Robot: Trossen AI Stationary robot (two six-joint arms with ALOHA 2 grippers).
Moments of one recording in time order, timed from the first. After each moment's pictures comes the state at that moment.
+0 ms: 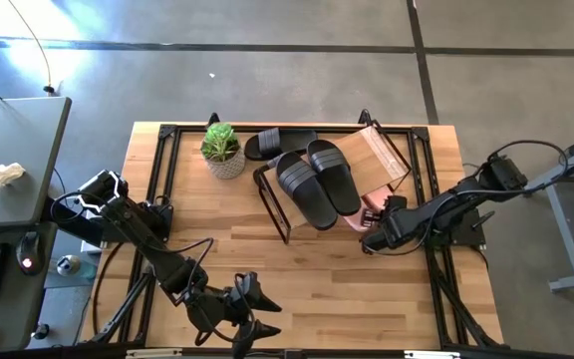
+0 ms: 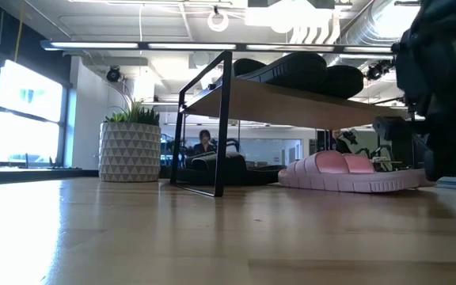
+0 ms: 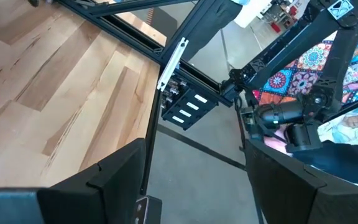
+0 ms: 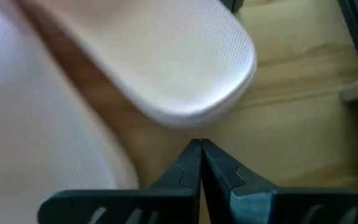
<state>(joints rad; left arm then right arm) -0.64 1.67 1.28 0.00 -0.49 -0.87 0.35 1.45 0.62 -0.98 0.48 2.13</state>
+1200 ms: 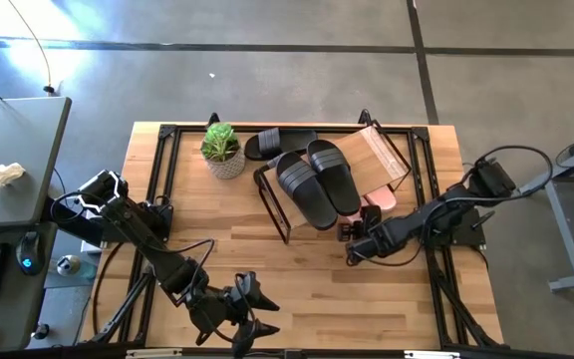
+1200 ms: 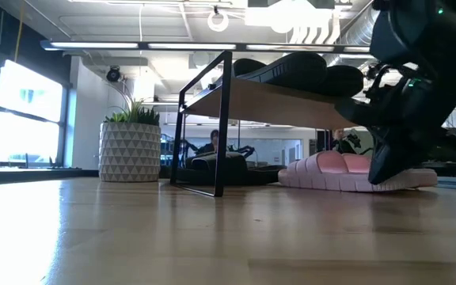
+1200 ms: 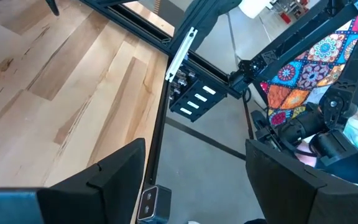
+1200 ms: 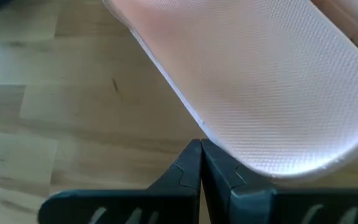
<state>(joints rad) -0.64 1.67 1.28 -0.06 -0.48 -0.89 0.38 1.57 0.68 -0.54 0.59 1.88</state>
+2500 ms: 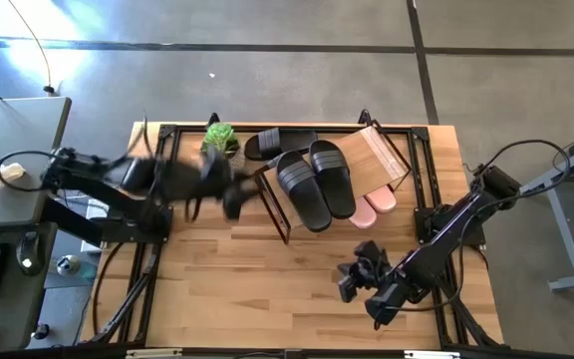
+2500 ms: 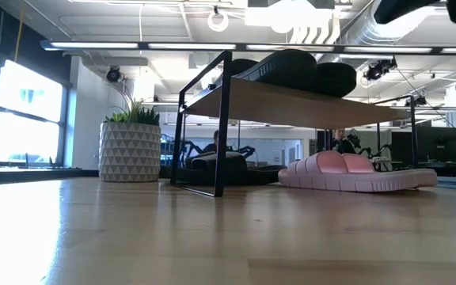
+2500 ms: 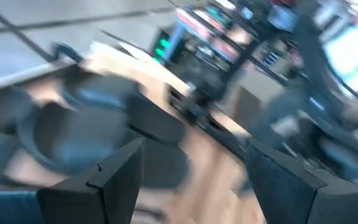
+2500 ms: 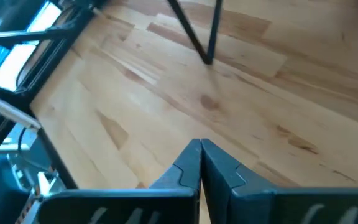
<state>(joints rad) -0.10 1.16 1.28 -0.48 -0.47 -0.69 0.76 1.56 1.18 -0.73 0.73 1.63</state>
